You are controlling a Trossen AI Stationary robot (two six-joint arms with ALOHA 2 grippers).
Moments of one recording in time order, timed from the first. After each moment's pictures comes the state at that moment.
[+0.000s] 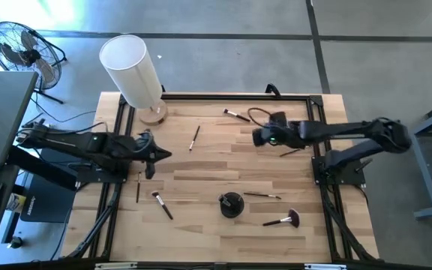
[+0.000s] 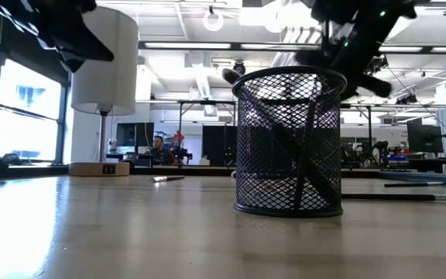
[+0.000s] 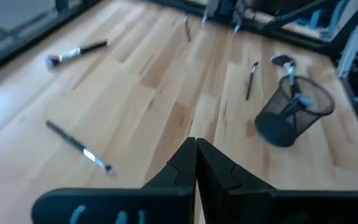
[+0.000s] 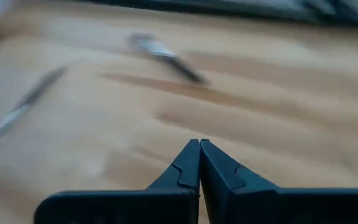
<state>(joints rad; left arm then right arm) -0.18 0.60 0.54 -0.38 -0.30 -0.35 -0.15 1.27 0.86 -0.65 0.56 1.08</state>
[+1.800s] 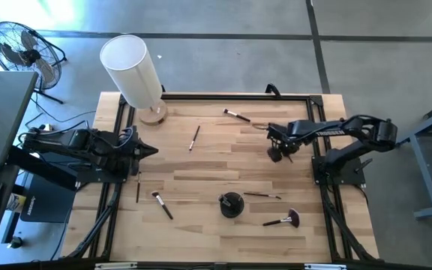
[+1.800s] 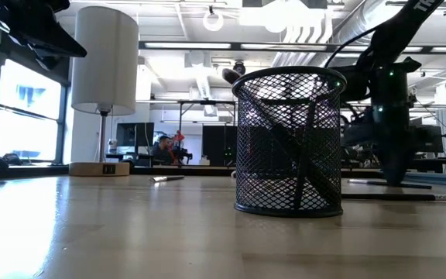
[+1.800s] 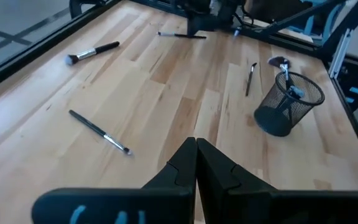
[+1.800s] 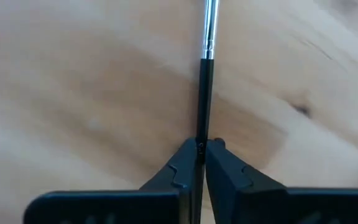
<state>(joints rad) -0.18 0.33 0.54 -0.63 -0.30 -0.36 -0.36 1.45 0.60 -0.71 0.00 0.70</state>
